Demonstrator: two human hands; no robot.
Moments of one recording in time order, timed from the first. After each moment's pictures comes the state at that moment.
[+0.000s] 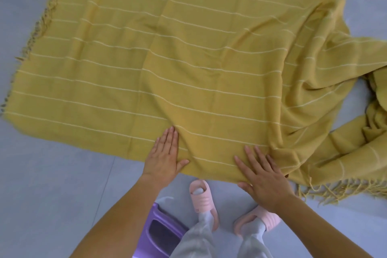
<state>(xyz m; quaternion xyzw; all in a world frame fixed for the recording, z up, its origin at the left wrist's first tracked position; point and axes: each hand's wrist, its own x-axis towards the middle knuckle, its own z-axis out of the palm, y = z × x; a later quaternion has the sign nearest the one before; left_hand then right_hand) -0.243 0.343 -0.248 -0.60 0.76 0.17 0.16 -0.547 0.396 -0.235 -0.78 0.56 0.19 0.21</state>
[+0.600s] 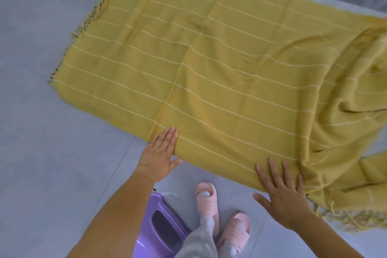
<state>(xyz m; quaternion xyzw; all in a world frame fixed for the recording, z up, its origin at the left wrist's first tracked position) -0.175 0.371 -0.241 -0.63 0.73 0.17 0.21 -0.544 0.403 -0.228 -0.76 0.58 0.24 0.19</state>
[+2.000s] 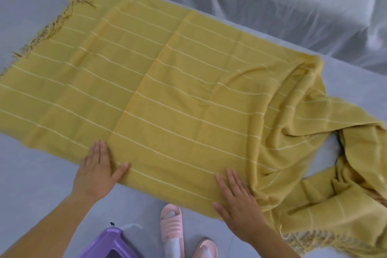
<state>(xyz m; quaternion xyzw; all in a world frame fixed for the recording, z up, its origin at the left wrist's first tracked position) -0.164 0.336 -0.234 -0.79 0.56 0.20 0.13 -0.555 0.368 -0.226 -0.80 0.57 0.05 0.21</state>
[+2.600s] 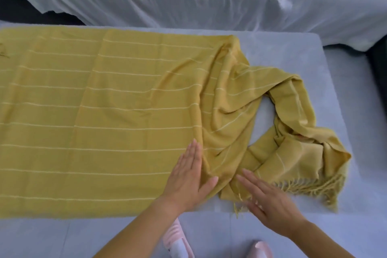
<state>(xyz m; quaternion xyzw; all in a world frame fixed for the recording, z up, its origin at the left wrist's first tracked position) -0.461 0.312 -0.163 -0.46 0.83 0.31 0.04 -0.698 0.419 -0.170 -0.76 0.61 -0.09 0.22</state>
